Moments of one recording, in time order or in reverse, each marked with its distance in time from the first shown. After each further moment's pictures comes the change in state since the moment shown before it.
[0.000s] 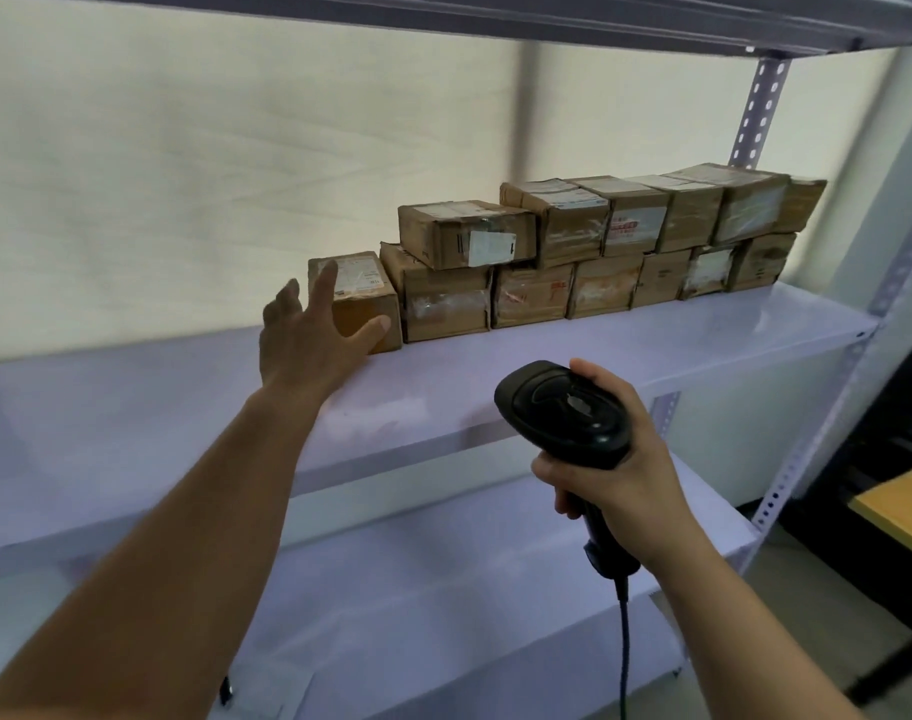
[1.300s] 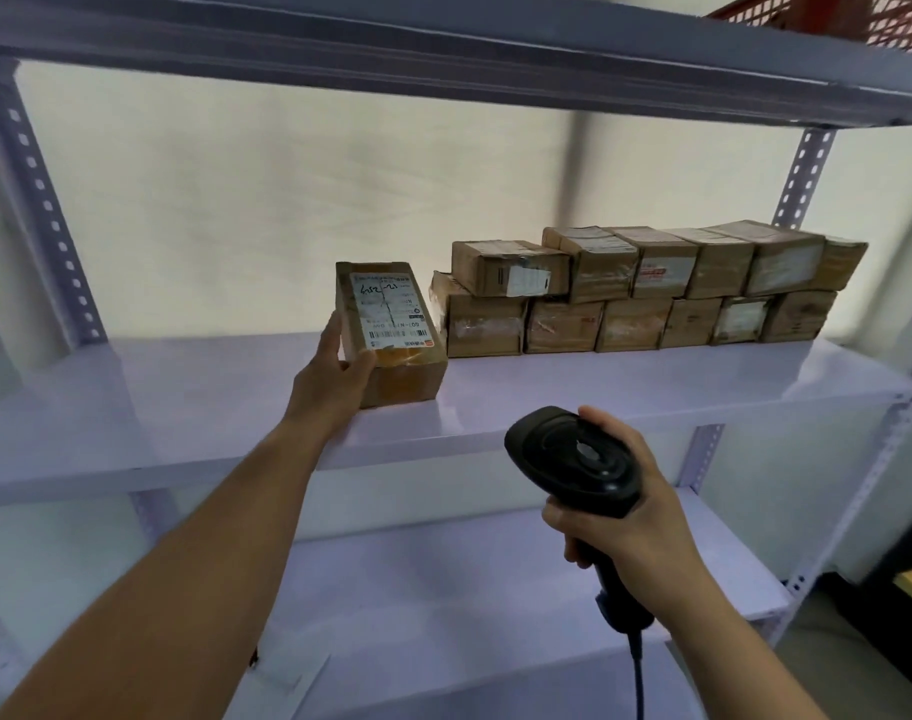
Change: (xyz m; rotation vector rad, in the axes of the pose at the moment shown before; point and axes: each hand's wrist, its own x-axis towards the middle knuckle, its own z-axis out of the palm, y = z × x) left_hand -0.076 -0.001 -0.042 -0.496 -0.059 -0.272; right_hand -0.042 -0.023 -0.009 -0.004 -0.120 0.018
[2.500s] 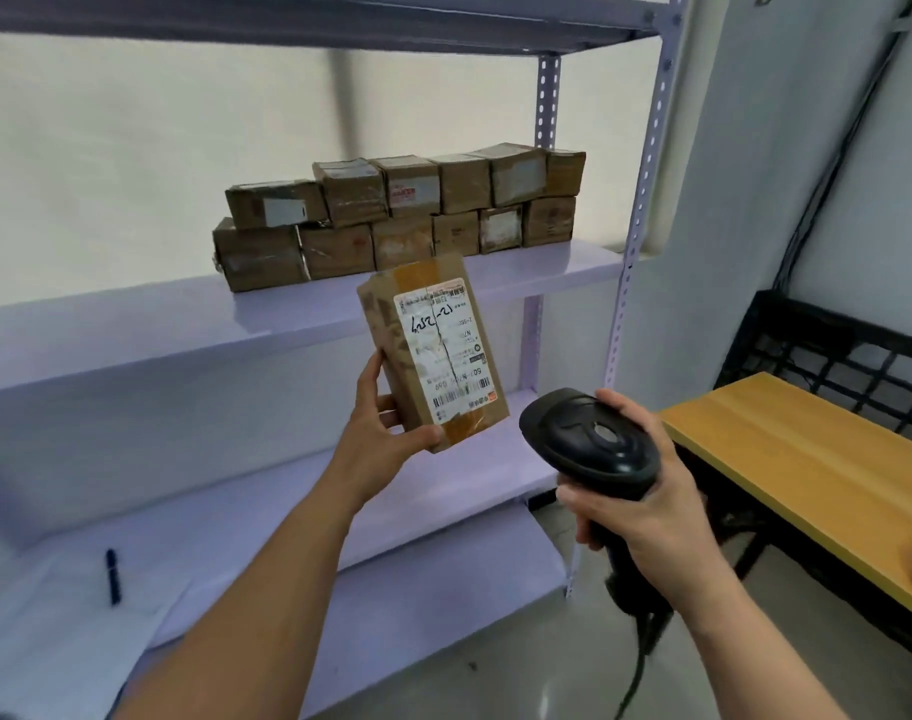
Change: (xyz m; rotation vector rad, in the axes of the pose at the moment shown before) left_hand -0.255 0.078 0.213 -0.214 -0.437 0.156; right_hand -0.205 -0.001 -0.225 0.021 0.275 0.042
